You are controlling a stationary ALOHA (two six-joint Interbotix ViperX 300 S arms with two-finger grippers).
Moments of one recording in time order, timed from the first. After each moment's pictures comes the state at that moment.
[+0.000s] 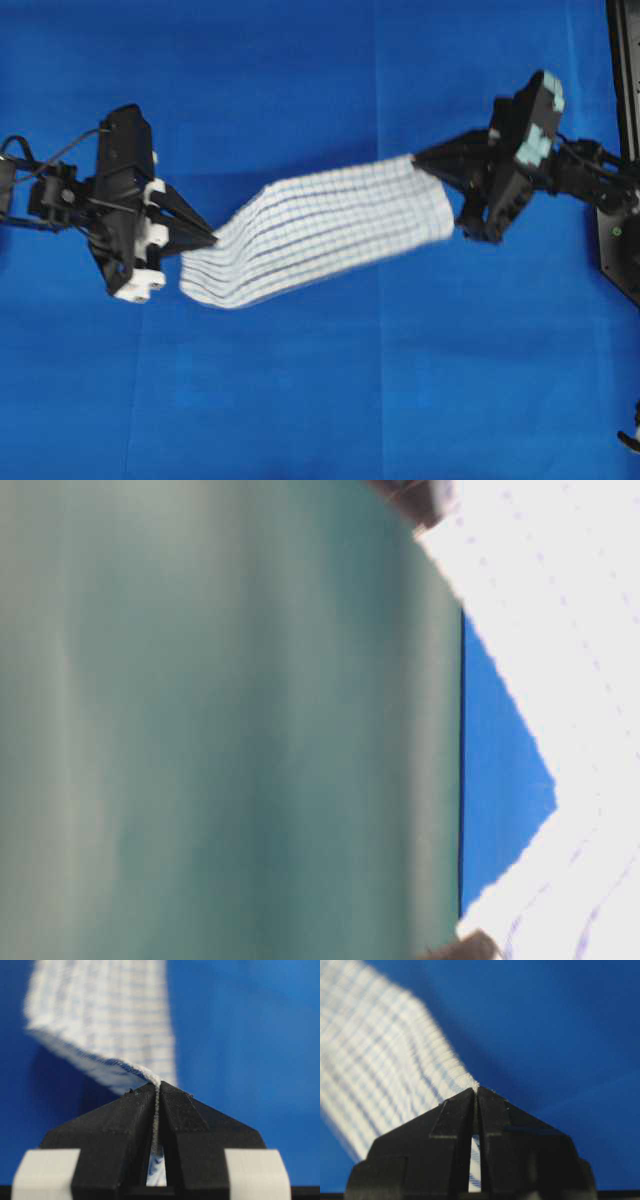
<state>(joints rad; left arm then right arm) -0.09 -0.26 0.94 -0.04 -0.10 -0.39 -0.07 -0.36 1.08 0.87 -0.38 -0.48</state>
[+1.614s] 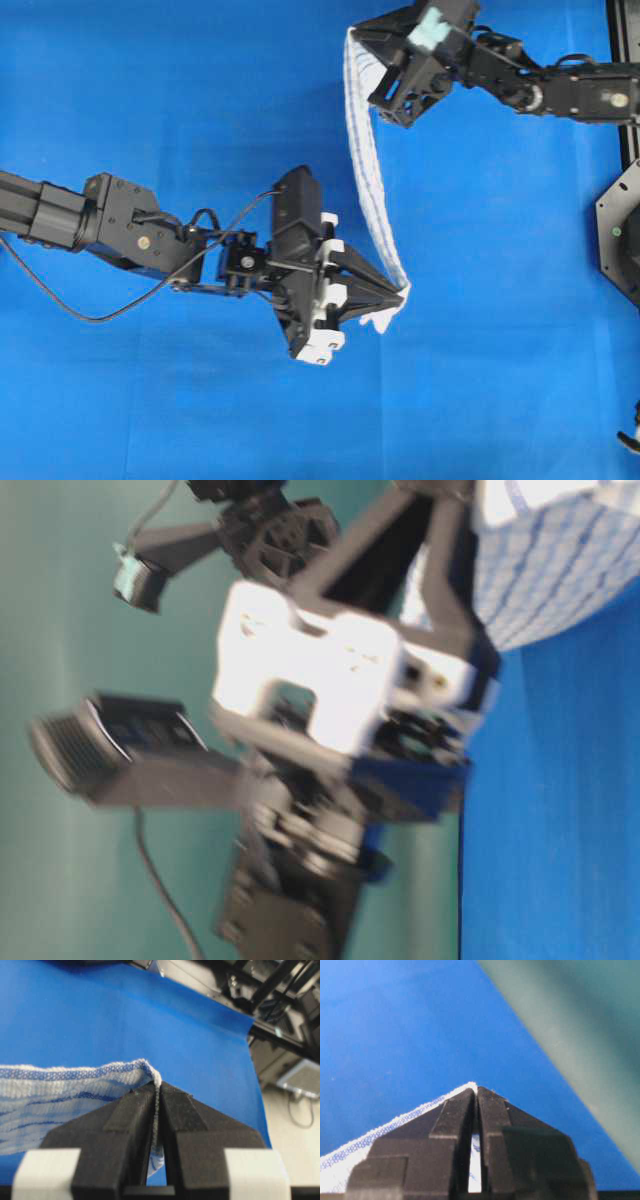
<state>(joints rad) -0.18 0.30 0.46 -0.10 -0.56 -0.41 -0.35 -0.04 0.72 0.86 -0.34 -0.69</state>
